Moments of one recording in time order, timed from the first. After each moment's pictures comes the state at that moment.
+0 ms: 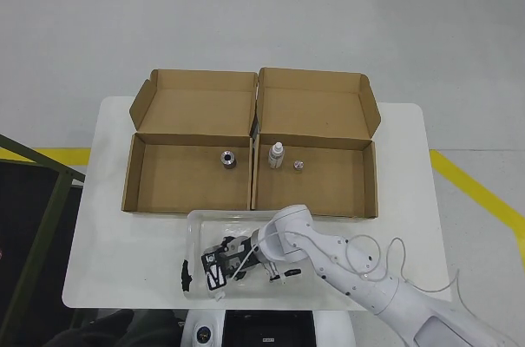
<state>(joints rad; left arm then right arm) -0.29 -0.19 -0.48 -1.38 1.96 -0.31 0.15 -0.86 -1.36 0.55 -1.50 -1.32 -0.96 0.46</state>
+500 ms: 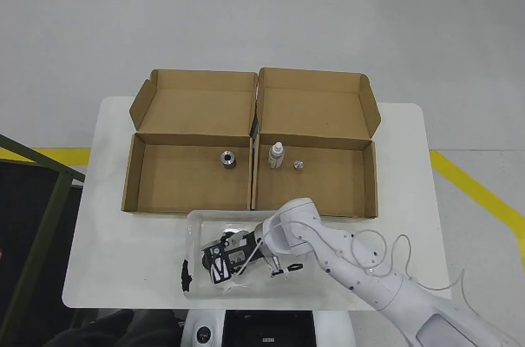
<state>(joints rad) -0.29 -0.19 -0.48 -1.38 1.96 -0.31 0.15 -0.85 -1.34 0.60 -1.51 -1.31 -1.00 0.38</state>
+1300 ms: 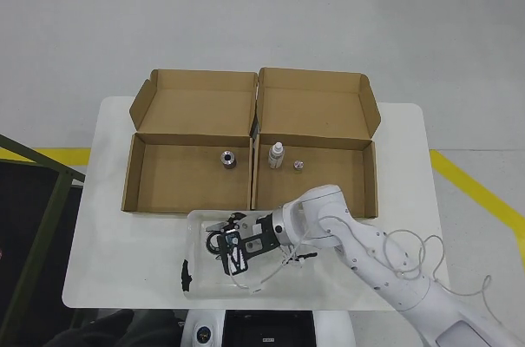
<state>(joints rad) -0.29 -0.19 -0.48 -1.38 1.96 -0.31 0.15 -0.87 -1.26 0.73 -1.71 -1.32 -1.01 0.37</state>
